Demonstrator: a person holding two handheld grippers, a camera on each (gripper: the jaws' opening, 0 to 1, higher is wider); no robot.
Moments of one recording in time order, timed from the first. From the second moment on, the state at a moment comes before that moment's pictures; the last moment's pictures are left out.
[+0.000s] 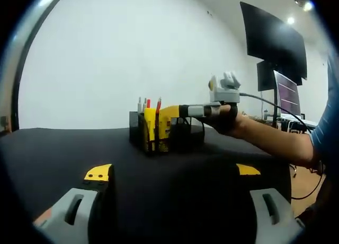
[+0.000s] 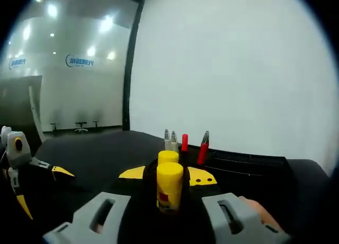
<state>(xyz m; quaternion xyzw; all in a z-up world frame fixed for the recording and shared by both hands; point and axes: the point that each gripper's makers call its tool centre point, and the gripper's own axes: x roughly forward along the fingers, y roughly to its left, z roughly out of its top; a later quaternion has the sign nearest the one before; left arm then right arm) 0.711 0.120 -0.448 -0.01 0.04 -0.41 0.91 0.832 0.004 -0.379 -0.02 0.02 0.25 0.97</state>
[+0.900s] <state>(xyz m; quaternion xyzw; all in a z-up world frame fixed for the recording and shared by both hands) 0.707 0.115 -0.445 -0.04 0.04 -0.43 0.90 0.717 -0.046 -0.365 0.00 -0.02 0.26 0.97</state>
